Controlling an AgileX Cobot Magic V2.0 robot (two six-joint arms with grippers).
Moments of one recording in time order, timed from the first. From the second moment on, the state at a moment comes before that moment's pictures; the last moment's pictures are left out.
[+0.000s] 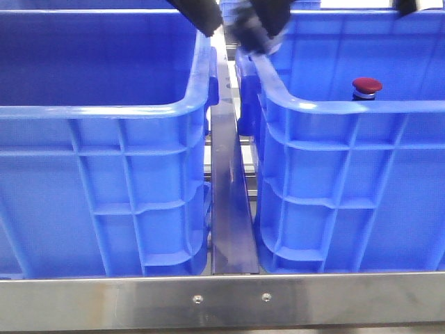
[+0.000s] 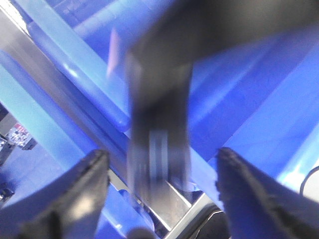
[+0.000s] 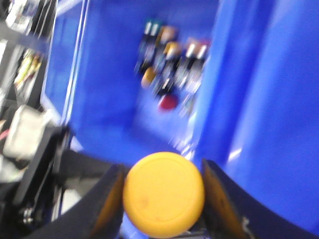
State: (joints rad) left arm -0.90 1.51 -1.39 0.13 0.78 -0.23; right arm 0.07 1.41 -1.09 1.27 0.94 -0.65
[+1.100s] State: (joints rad) left arm -0.90 1.51 -1.39 0.12 0.78 -0.23; right arm -0.15 1.47 -0.94 1.13 0.06 -0.89
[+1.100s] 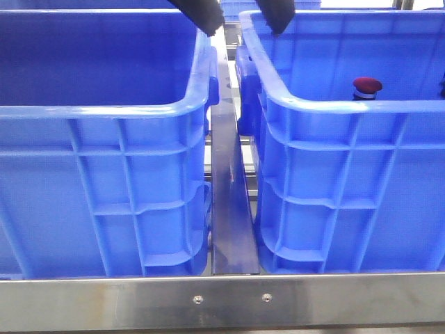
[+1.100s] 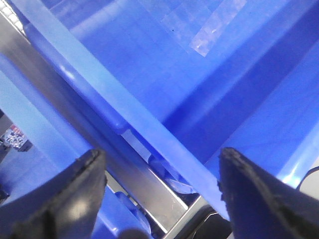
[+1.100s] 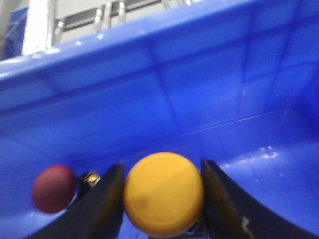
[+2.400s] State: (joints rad) left arm -0.90 1.51 -1.39 0.12 0.75 -0.23; right arm -0.15 1.76 -1.14 1.15 0.08 -0.89
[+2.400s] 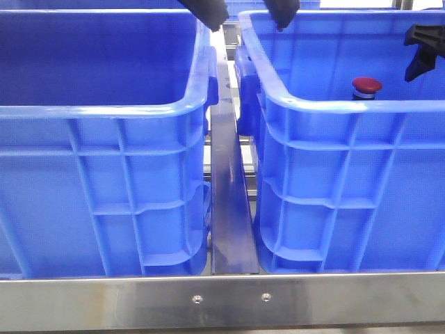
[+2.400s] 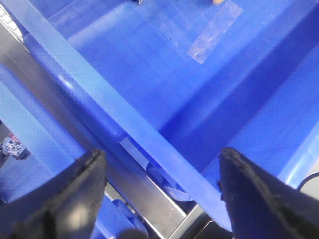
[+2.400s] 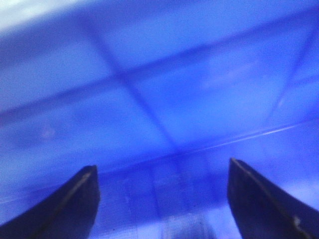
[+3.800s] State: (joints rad) left arm -0.30 1.21 -1.13 0.12 0.75 -0.24; right arm -0.15 1.05 -0.81 1.02 0.28 -0.91
